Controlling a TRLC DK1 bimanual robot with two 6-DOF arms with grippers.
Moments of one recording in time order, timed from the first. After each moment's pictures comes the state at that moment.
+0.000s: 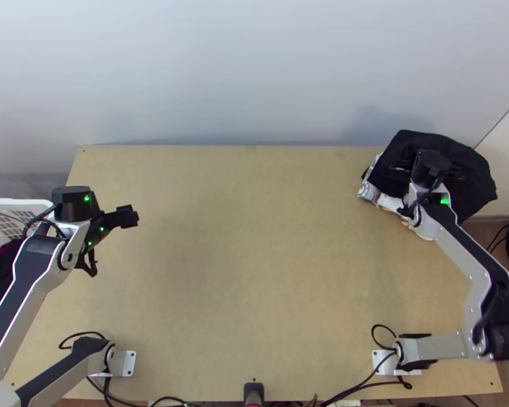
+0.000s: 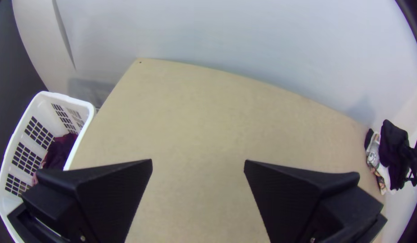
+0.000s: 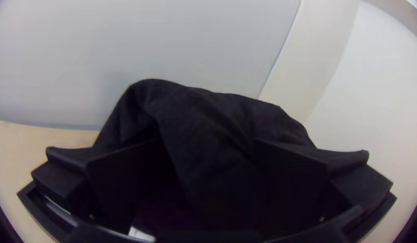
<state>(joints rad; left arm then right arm) -0.10 1.06 0.99 -0.66 -0.19 -0.31 0.02 1.52 1.00 0.22 0.55 -0.16</state>
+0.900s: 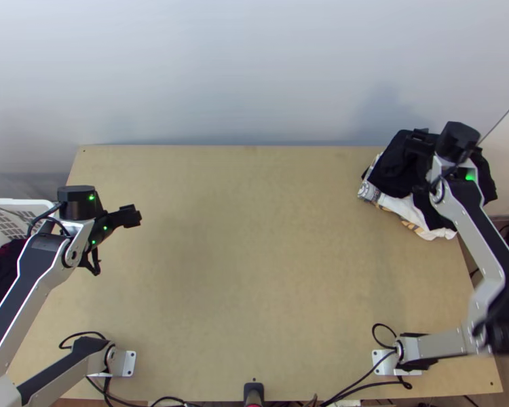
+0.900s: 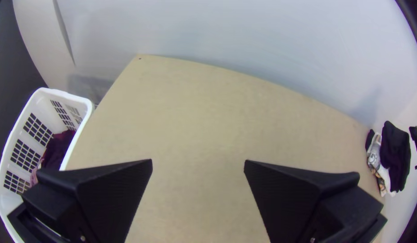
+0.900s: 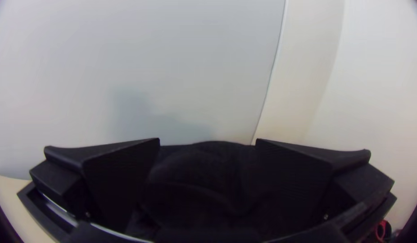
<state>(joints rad) -0.11 1.08 0.99 -0.65 -0.20 -0.33 -0.05 1.55 1.28 0.01 0.44 0.03</state>
